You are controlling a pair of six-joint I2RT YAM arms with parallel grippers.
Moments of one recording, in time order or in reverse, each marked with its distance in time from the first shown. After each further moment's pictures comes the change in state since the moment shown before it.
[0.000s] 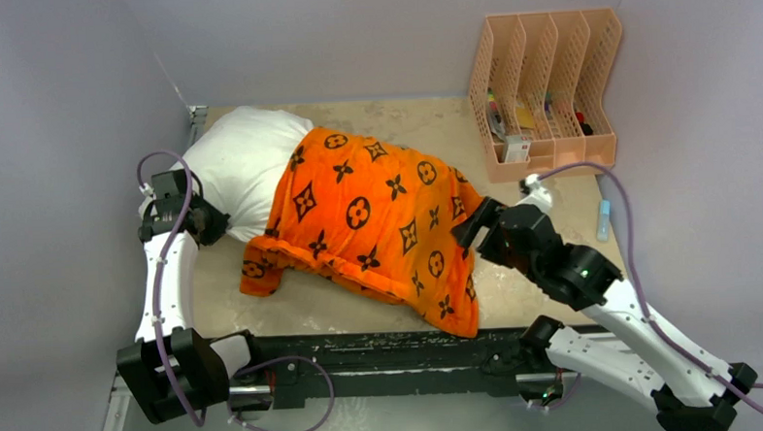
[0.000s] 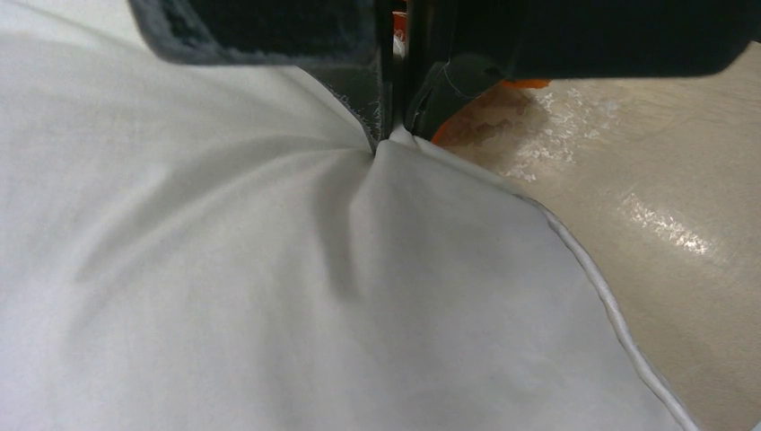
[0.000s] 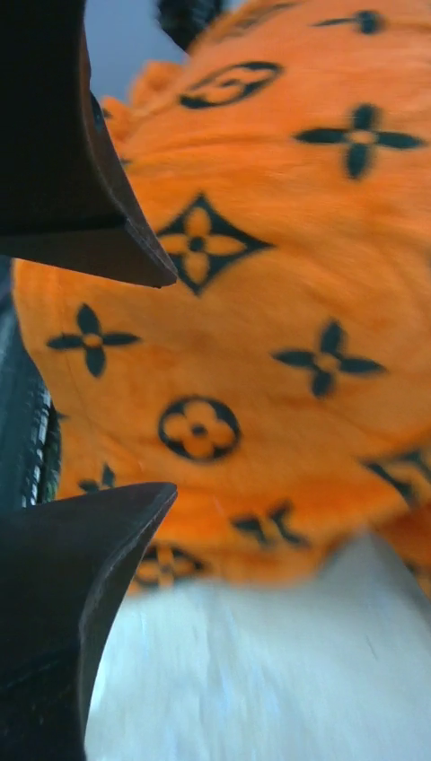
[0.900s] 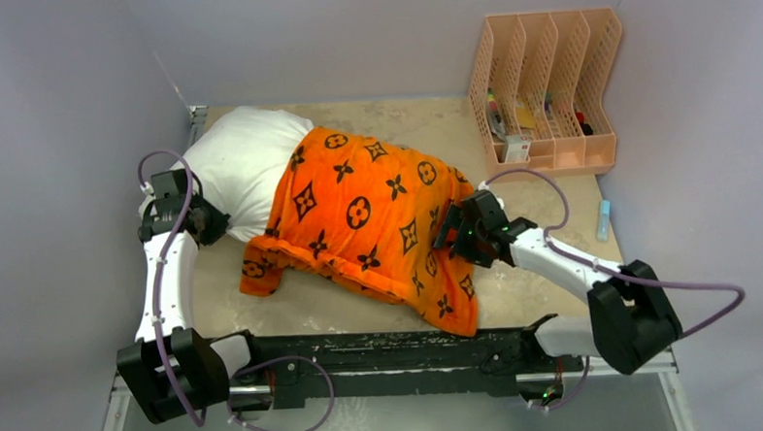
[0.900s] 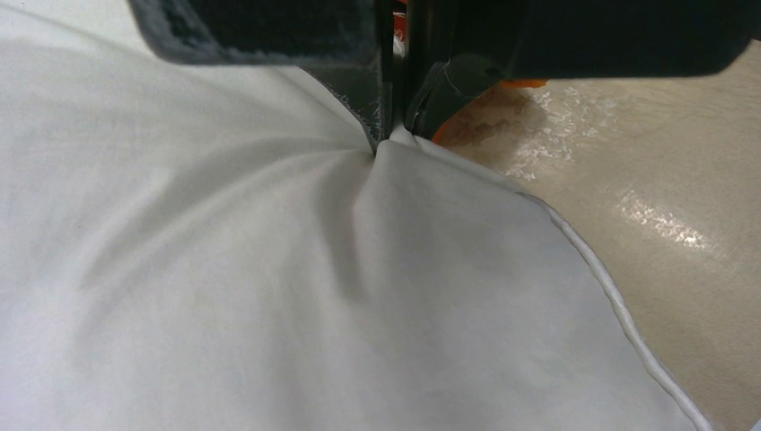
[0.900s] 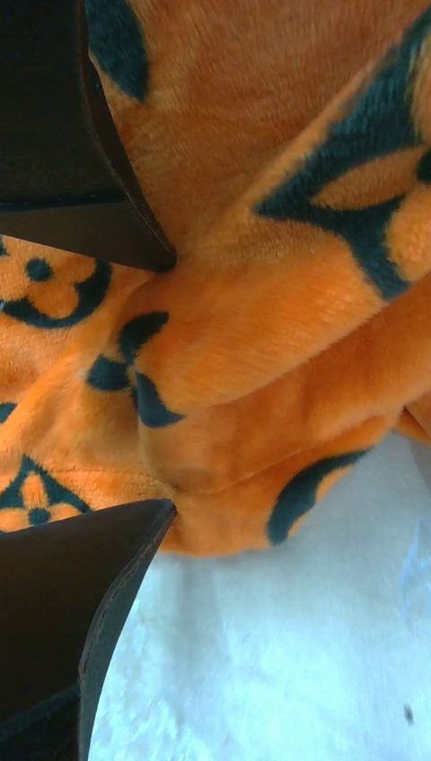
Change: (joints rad) left arm 0.001 0.000 0.002 0.000 0.011 0.018; right arm -0.257 0.531 -0.286 0.514 -0.370 -0.136
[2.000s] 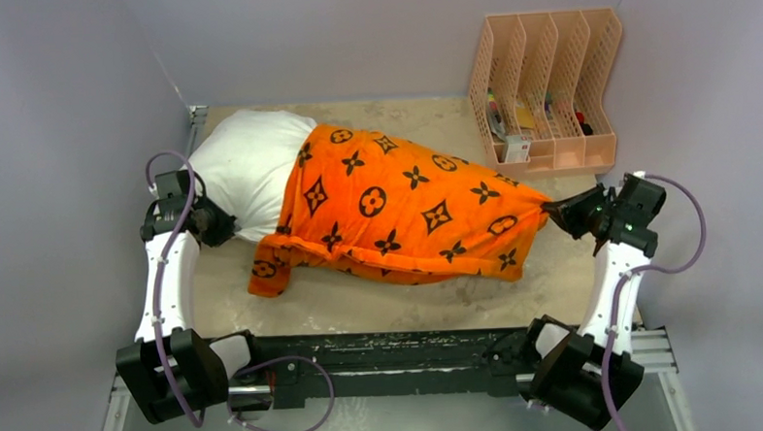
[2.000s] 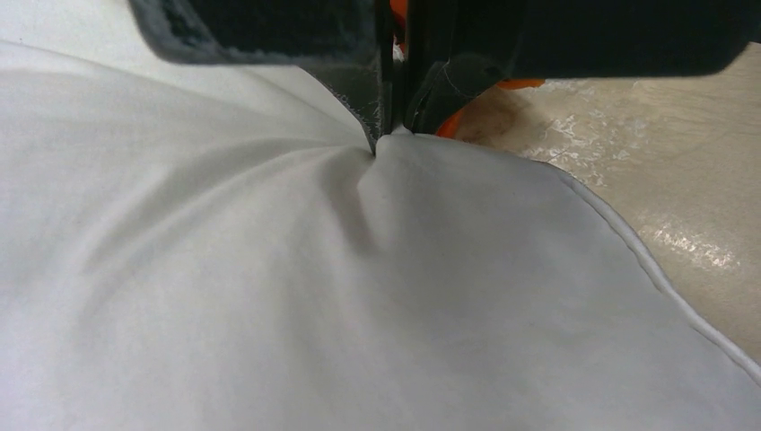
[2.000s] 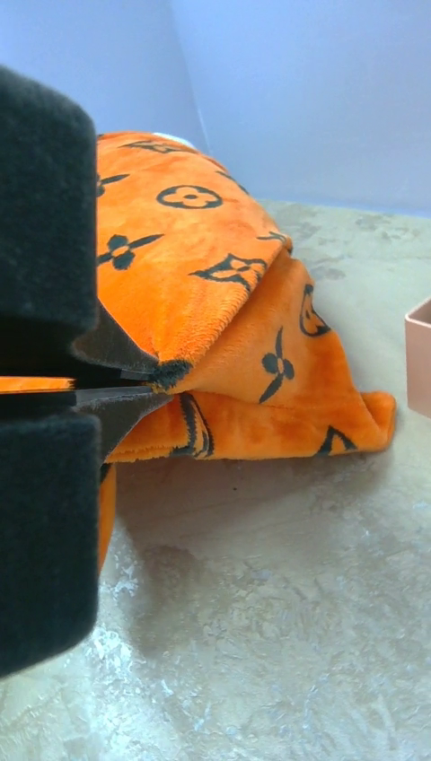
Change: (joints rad) left arm -0.015 0.000 0.000 -0.036 0.067 -0.007; right arm -1.057 -0.266 0.172 -0.243 -0.614 -0.113
